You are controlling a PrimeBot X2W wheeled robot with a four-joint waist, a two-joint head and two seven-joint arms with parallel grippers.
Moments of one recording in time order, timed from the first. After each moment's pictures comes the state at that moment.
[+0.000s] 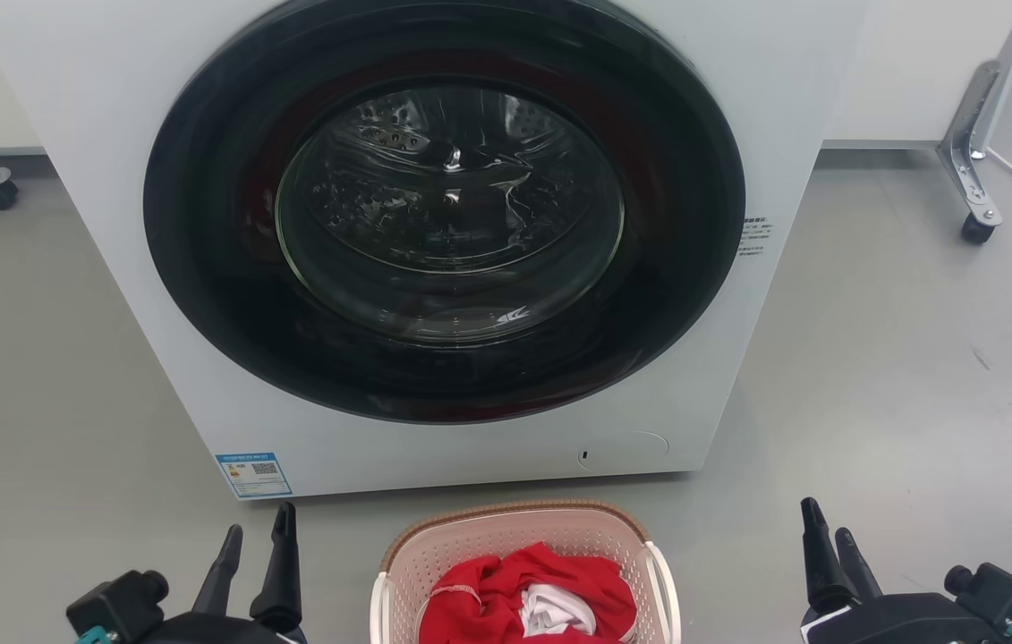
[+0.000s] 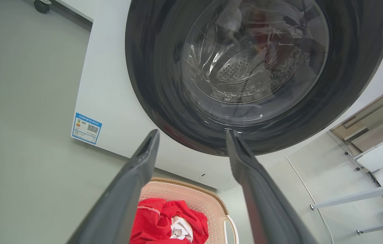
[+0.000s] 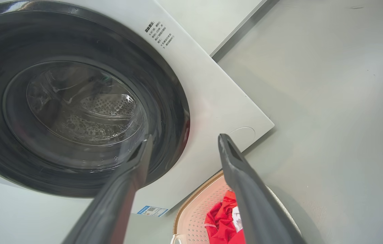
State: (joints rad) left arm -0.01 0.09 -0.13 0.22 -0.79 0.01 -0.08; right arm -0.05 -0.04 0.14 0.29 0.92 0.00 -0.08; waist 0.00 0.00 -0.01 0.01
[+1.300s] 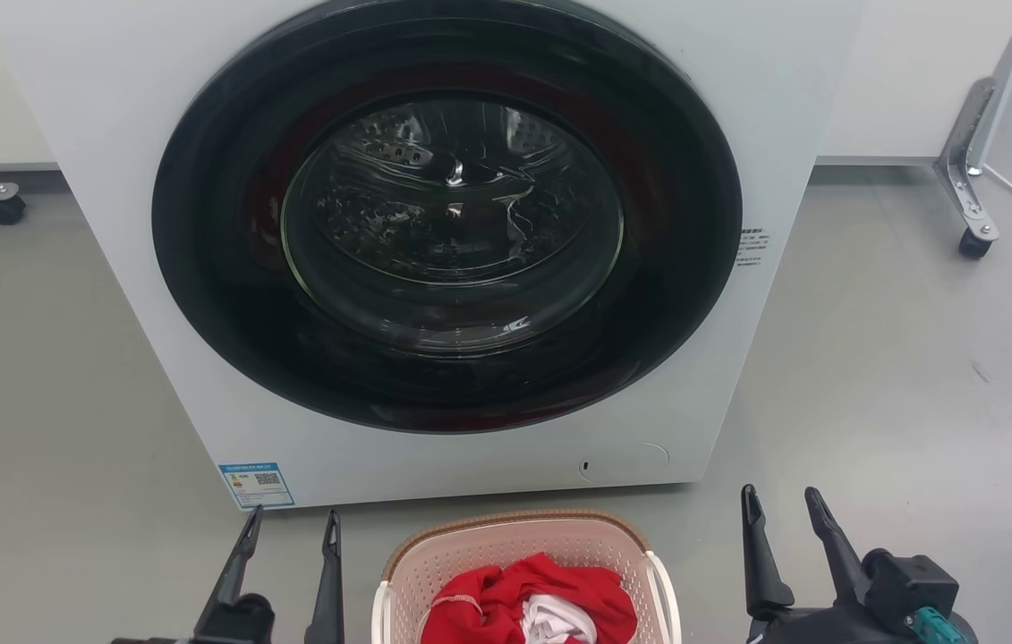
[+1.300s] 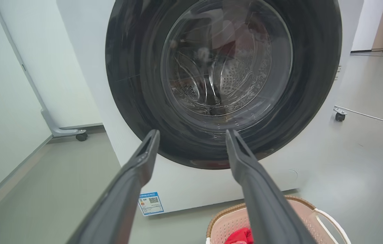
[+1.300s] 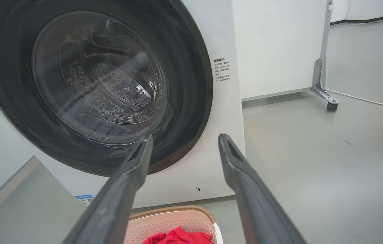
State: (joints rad) left arm 0.03 0.09 -0.21 0.17 -0.12 0.11 -0.22; right arm -0.05 -0.05 0.27 0.24 0.36 -0.10 -0.23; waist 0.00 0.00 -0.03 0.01
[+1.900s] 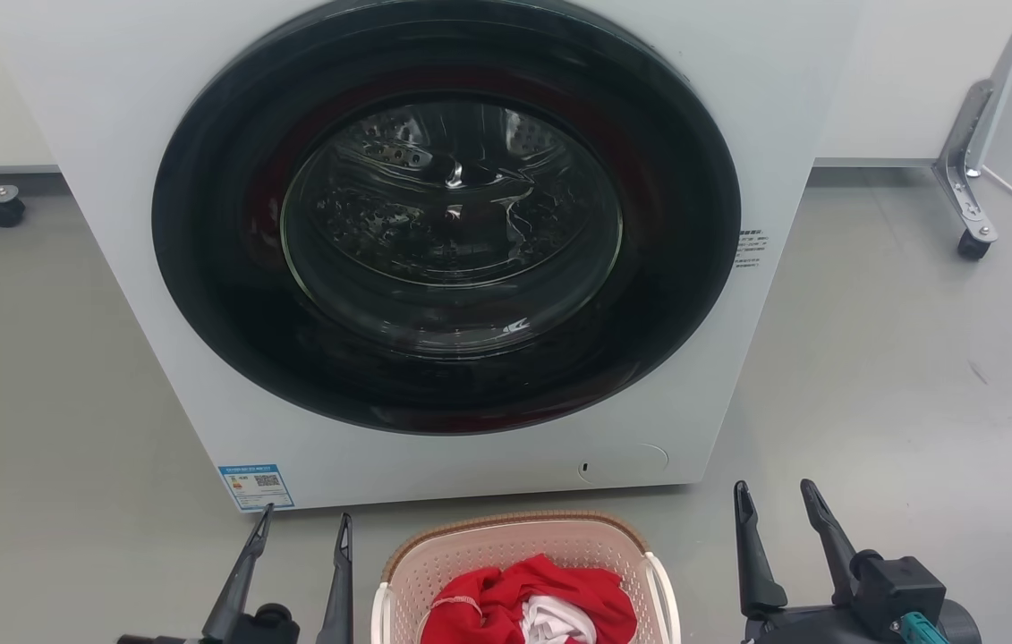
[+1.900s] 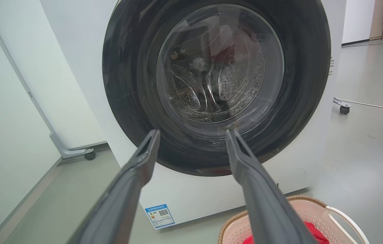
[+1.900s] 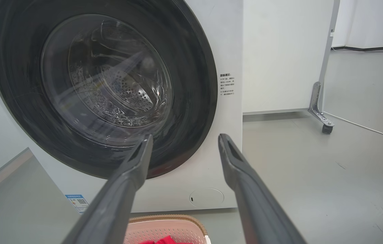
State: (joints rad) left arm 0.05 0.09 -0.22 0.15 0.00 0.12 -0.25; right arm -0.05 -0.05 0.28 0.22 0.25 -0.12 -0.25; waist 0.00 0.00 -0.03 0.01
